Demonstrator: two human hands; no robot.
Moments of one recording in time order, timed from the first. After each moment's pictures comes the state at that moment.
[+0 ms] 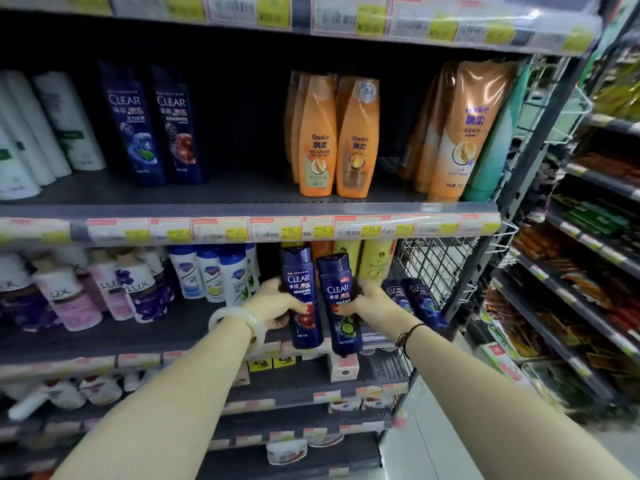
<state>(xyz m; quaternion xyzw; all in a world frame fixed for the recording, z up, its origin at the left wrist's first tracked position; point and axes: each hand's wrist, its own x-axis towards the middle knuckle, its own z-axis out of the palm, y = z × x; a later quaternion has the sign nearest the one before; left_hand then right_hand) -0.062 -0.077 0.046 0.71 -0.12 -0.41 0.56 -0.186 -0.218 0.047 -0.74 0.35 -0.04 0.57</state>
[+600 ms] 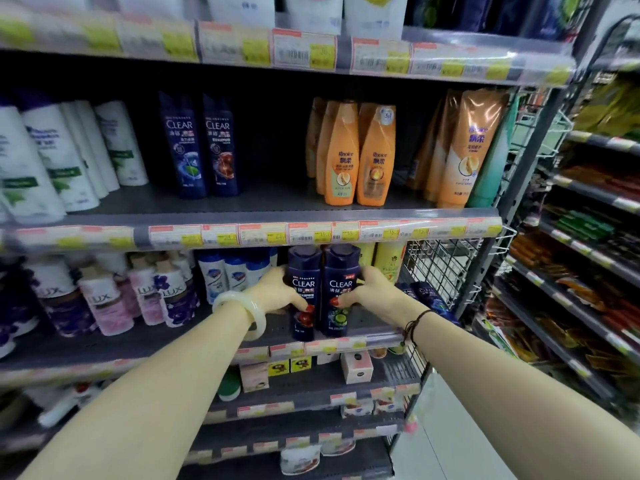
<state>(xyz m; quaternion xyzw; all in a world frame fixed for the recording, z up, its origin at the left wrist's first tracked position) -0.045 -0.019 0.090 0.77 -0.29 -0.33 0.45 -0.183 -0.155 0.097 -0.77 0.24 -0.10 0.58</state>
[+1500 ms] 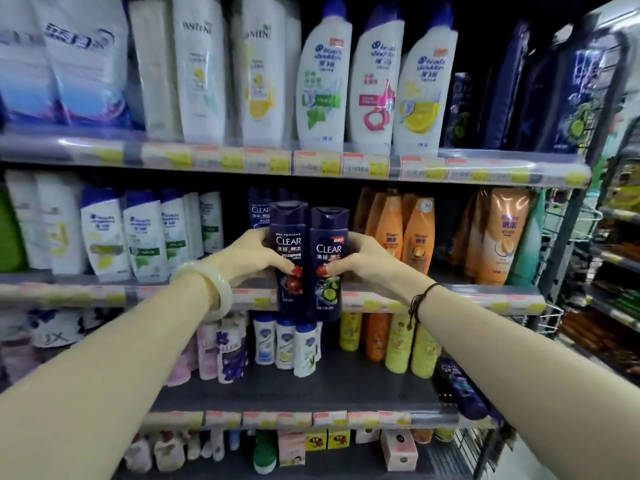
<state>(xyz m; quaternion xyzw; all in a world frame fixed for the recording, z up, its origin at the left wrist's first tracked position) 0.007 0.081 0.255 0.73 -0.33 -0.19 0.56 -0.122 -0.081 0.249 -0.79 0.04 -0.17 0.58</state>
